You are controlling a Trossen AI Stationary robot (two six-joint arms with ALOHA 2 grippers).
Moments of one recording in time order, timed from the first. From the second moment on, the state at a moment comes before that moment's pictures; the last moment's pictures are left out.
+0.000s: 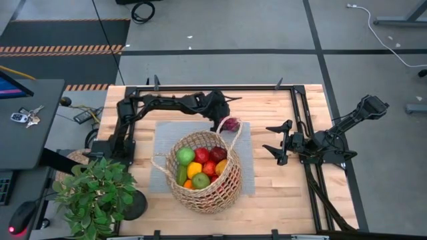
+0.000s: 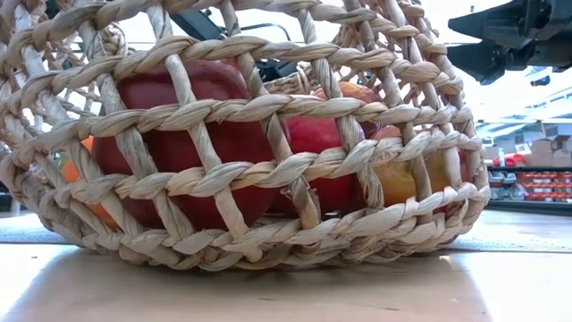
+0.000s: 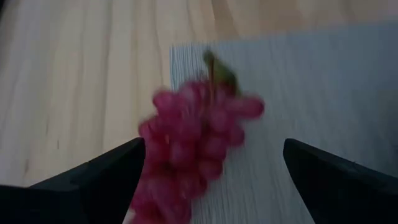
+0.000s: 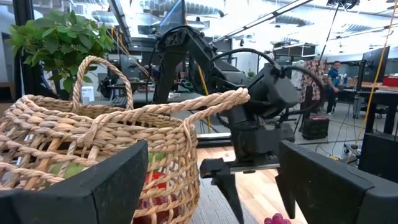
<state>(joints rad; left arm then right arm) 0.35 2.07 1.43 -0.21 0.25 0.40 0.50 0.63 0.01 0.90 0.73 -0.21</state>
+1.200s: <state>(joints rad) 0.27 2.11 1.43 -0.23 -0.18 0.43 0.50 0.63 0.01 0.90 0.73 -0.21</state>
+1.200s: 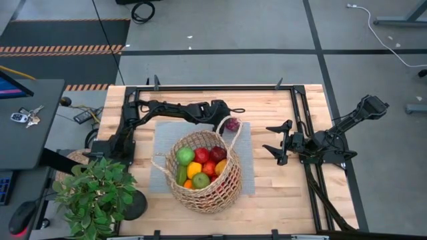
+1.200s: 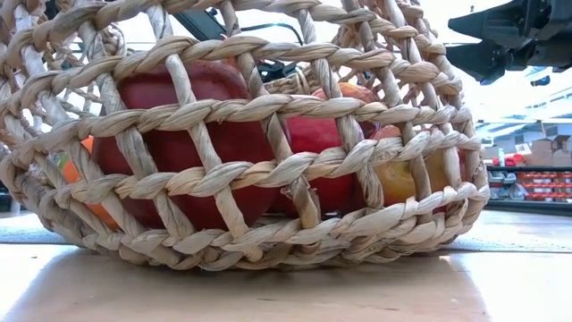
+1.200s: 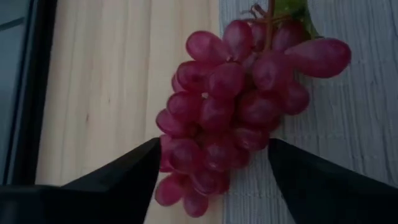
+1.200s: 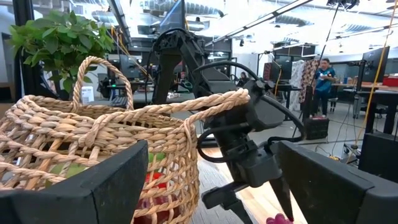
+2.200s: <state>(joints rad) 0.27 2.09 1.43 -0.23 -0.18 0.41 0.50 0.63 0.01 0.90 0.73 -0.21</state>
